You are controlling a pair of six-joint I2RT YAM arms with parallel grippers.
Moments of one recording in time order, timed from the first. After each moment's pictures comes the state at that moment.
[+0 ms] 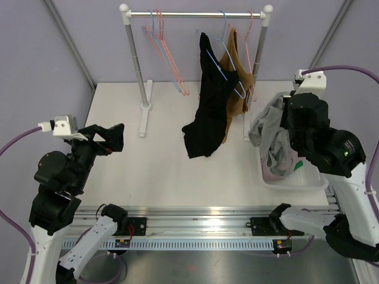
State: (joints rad) left arm -0.39 0.53 1.17 -0.60 -0.21 -0.29; right arm 0.70 1.12 1.79 -1.07 0.82 0.22
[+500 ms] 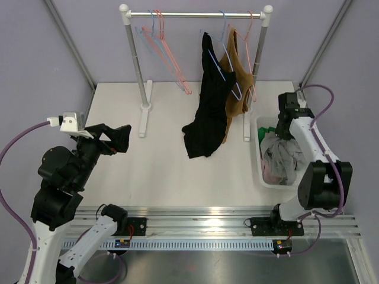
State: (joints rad) left arm -0.39 0.56 1.17 -0.60 -0.12 -0.29; right arm 0.00 1.49 1.27 -0.84 0.40 0.34
